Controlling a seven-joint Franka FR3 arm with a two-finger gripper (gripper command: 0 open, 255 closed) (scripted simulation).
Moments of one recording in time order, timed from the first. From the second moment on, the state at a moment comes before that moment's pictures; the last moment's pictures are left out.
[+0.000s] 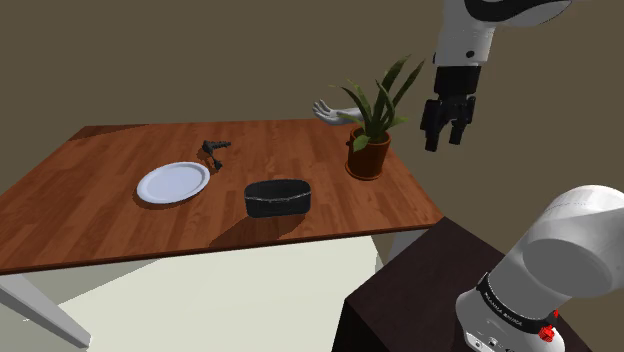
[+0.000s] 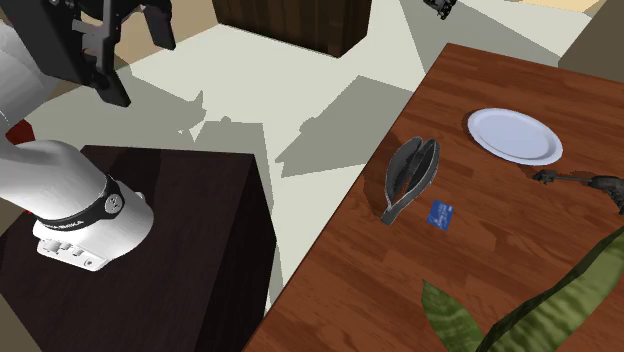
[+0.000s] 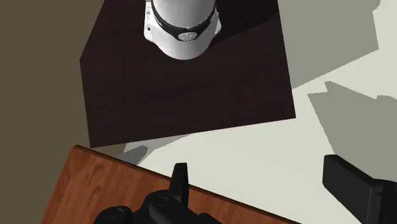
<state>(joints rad) -0.01 -0.74 -0.05 -2.45 0.08 1.46 0.02</state>
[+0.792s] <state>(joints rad) 0.05 -0.41 -0.09 -2.40 0.04 1.78 -0.22</state>
